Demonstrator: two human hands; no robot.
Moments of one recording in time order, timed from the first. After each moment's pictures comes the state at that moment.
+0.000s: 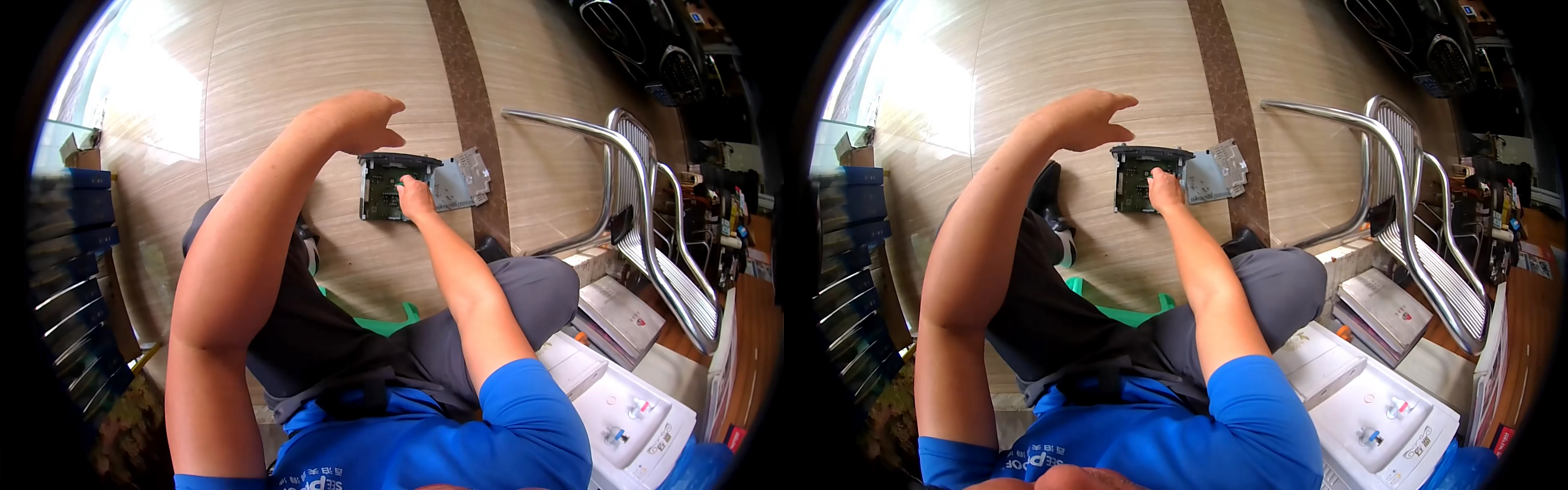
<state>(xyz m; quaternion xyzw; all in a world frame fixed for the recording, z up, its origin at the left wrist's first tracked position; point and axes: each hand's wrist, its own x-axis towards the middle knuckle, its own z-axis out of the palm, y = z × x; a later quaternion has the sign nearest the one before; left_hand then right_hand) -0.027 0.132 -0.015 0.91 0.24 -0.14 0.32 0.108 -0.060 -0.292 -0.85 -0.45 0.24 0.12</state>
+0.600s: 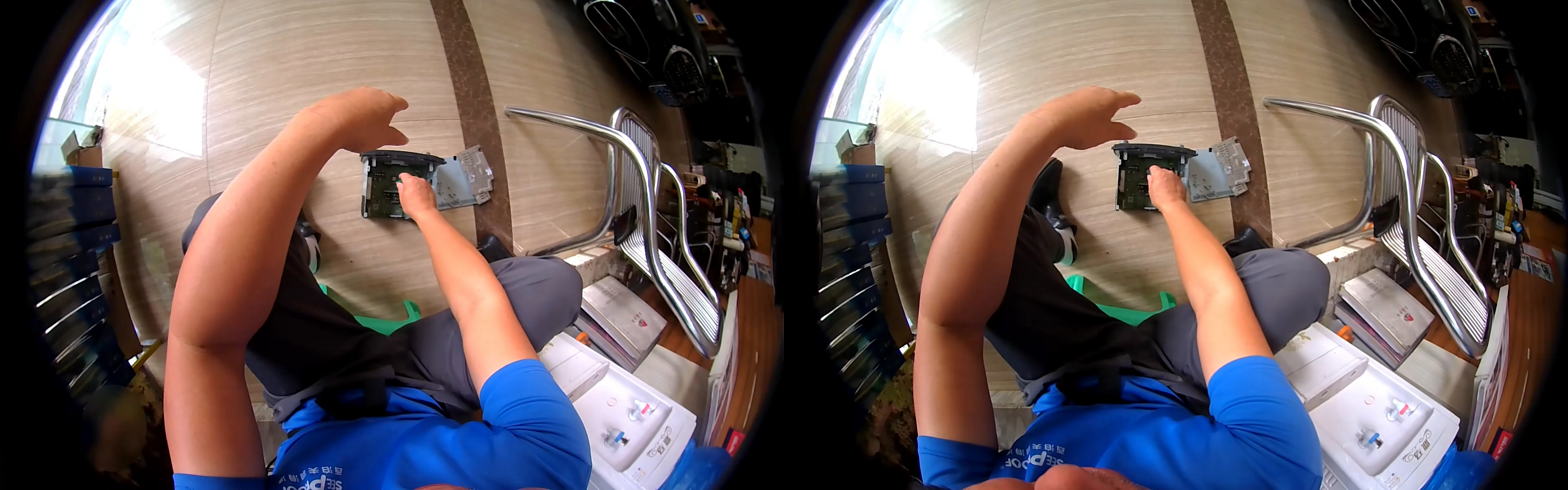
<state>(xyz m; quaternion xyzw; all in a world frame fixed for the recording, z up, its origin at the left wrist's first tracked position) -0.025 0.130 -0.013 0.91 0.23 -0.16 0.30 0.106 -0.056 -0.290 -0.84 -0.50 0.22 0.09</state>
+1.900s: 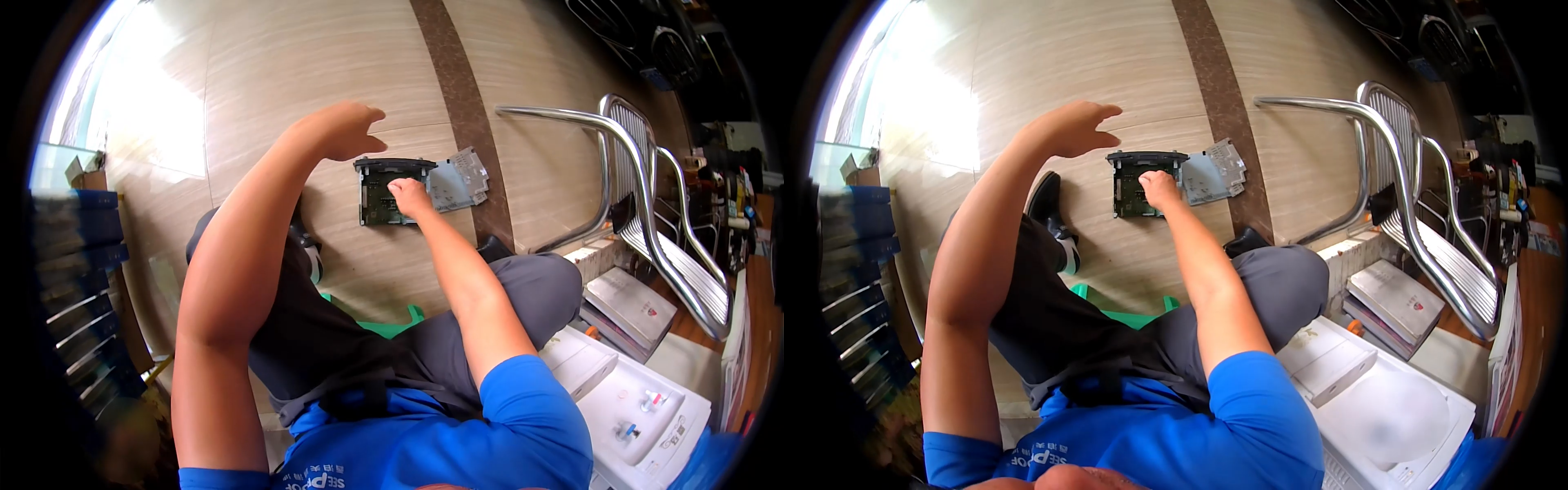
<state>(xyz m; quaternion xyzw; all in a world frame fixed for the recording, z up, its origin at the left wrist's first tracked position) -0.020 0.133 -0.027 0.91 0.23 -0.15 0.31 0.118 -0.053 -0.295 -0.82 -0.43 0.30 0.20</state>
